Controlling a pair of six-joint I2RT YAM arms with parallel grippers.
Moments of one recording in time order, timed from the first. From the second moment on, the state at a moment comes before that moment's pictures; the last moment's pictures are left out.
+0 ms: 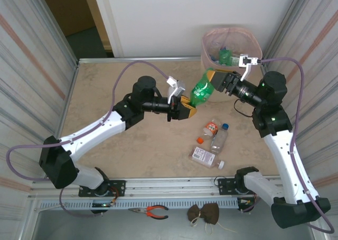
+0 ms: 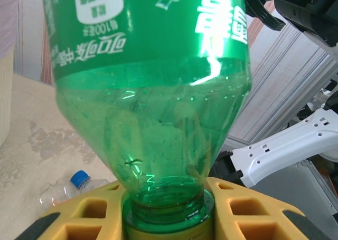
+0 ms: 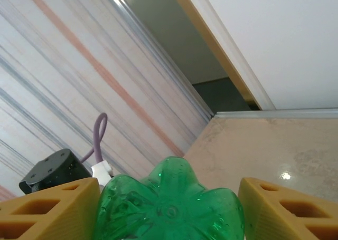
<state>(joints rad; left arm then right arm) -0.79 1.41 1.18 0.03 0.79 -0.22 0.21 0.95 1.14 -0.15 -0.66 0.68</state>
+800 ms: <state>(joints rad) -0.76 1.34 1.15 0.07 0.74 -0.26 0.18 0.98 1.29 -0.23 -0.57 0.62</state>
